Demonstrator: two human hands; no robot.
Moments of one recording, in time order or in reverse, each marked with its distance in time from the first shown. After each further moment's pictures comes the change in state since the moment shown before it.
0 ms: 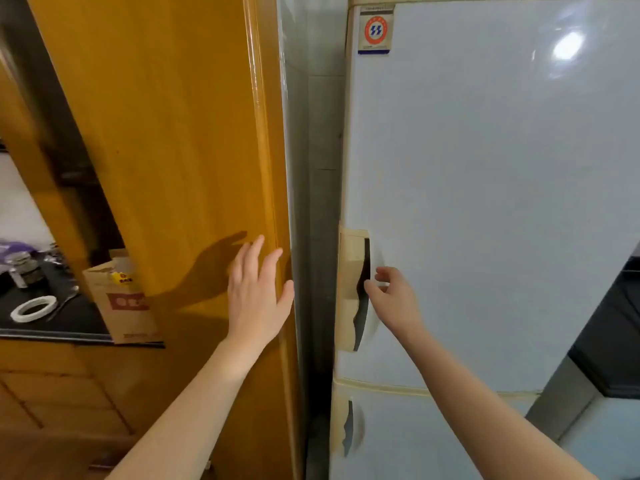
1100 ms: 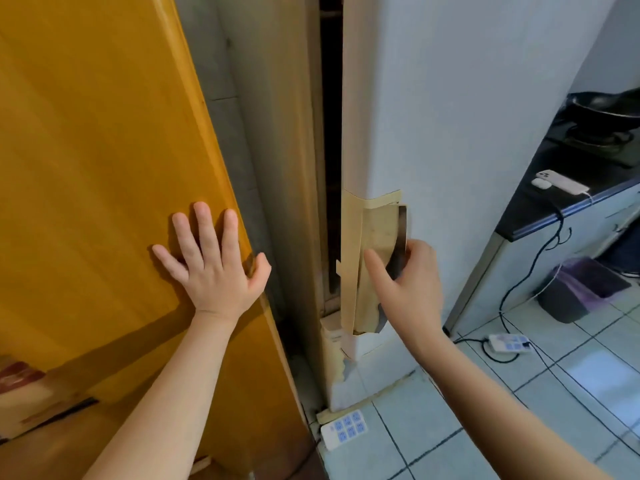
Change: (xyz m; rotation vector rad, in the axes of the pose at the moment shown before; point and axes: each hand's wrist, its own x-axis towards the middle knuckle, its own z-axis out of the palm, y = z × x) left_hand 0.064 -0.096 0.111 0.151 0.504 0.446; right_hand -0.058 -0.012 0.068 -0.181 0.611 0.209
